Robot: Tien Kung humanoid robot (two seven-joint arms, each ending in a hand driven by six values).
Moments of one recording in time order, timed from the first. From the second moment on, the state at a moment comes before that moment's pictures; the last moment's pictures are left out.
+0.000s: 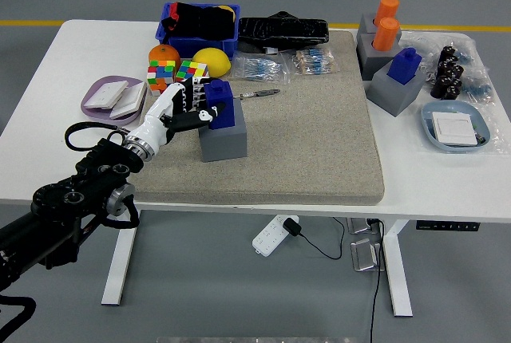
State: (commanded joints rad) left arm -0.73 0.16 -0.54 -0.70 0.63 0.07 -0.41; right arm 0.03 -0.33 1.22 0.24 -1.27 0.11 -0.05
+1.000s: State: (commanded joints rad) left arm -0.72 0.15 -0.50 -0.67 0.66 0.07 -0.46; right arm 0.03 -0.33 1.22 0.24 -1.27 0.12 -0.04
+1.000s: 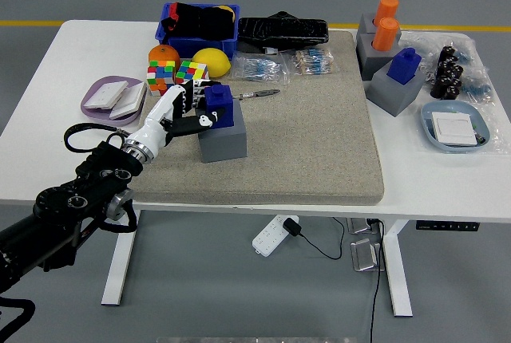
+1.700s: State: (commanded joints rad) left arm -0.72 0.15 -0.50 -0.65 0.74 -0.01 -0.44; right arm 0.03 -0.33 1.22 0.24 -1.27 0.12 -0.04
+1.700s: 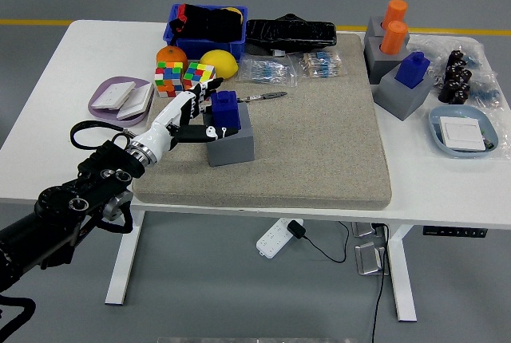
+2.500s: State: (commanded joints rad) left arm -0.72 0.16 -0.53 -0.69 0.71 -0.01 -0.44; right arm 0.02 -0.32 1.23 0.24 -1.27 0.12 -0.04
